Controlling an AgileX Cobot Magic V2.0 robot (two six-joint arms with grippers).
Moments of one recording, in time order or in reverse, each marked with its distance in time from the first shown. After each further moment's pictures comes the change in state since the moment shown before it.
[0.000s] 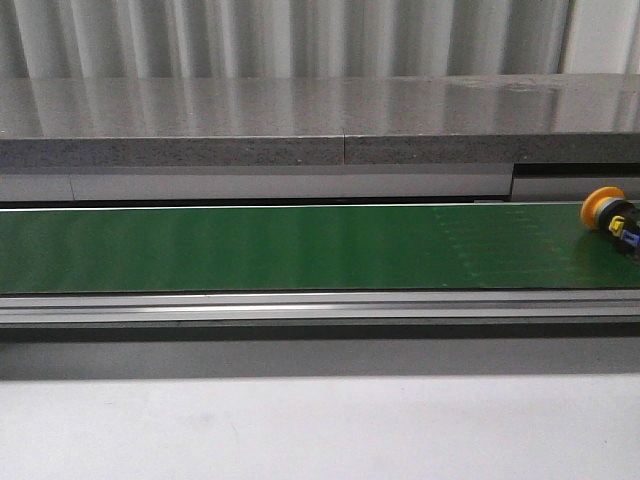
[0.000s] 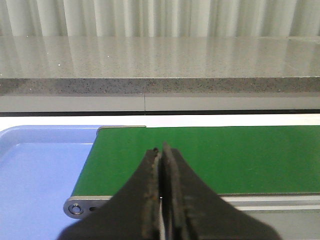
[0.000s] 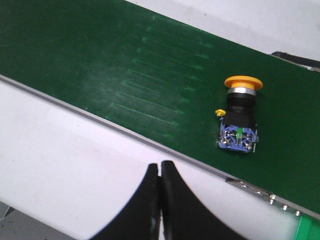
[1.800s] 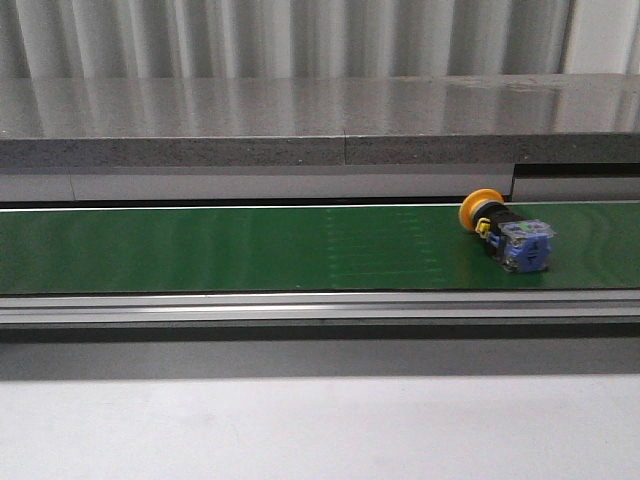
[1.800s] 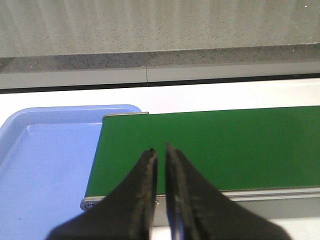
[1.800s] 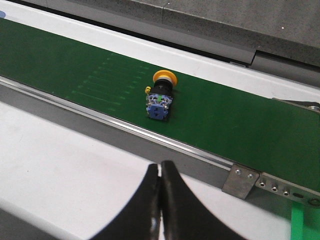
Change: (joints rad) left arm 0.000 0.348 -0.400 -0.045 0.307 0.092; right arm 0.011 -0.872 0.495 0.016 -0.127 -0.002
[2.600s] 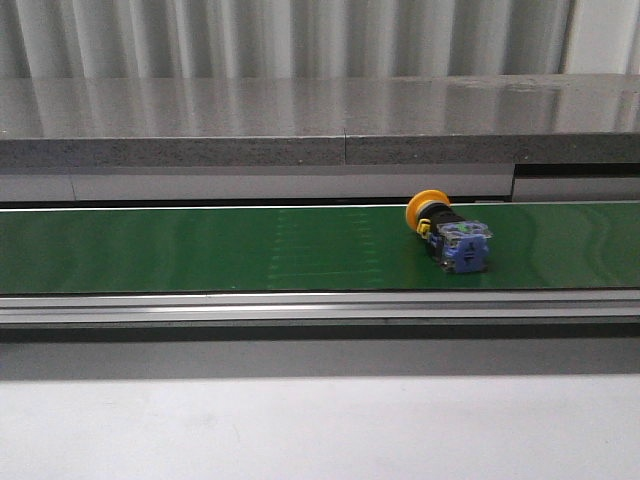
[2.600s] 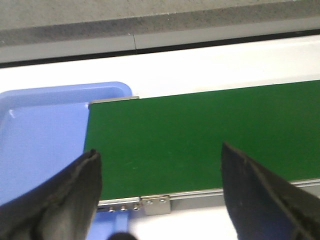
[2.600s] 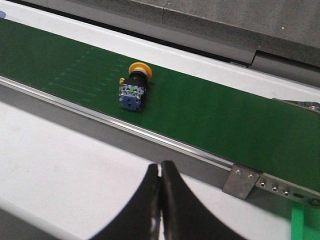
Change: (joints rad) left arm 0.000 0.403 -0.294 -0.093 0.150 0.105; right arm 0.000 0.000 0.000 0.000 0.000 0.000
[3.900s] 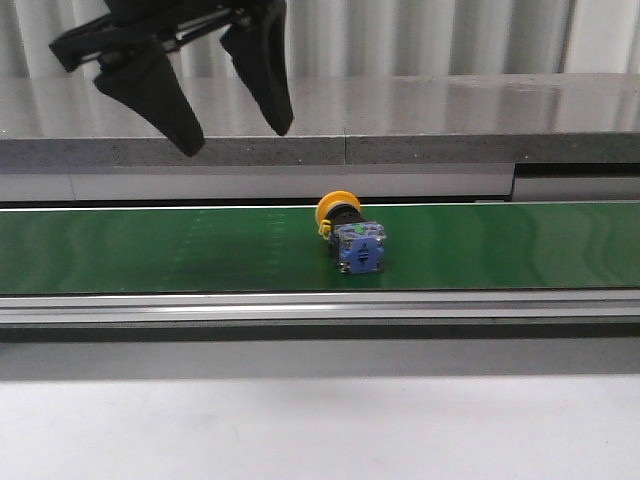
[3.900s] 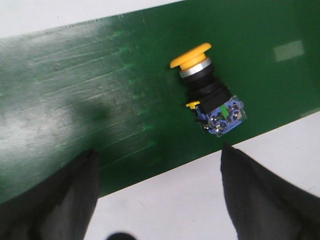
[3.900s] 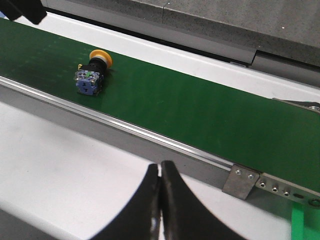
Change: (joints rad) left arm -0.538 0.945 -0.763 -0.132 0.365 -0.344; right arm 0.000 0.000 0.000 0.000 0.000 0.000
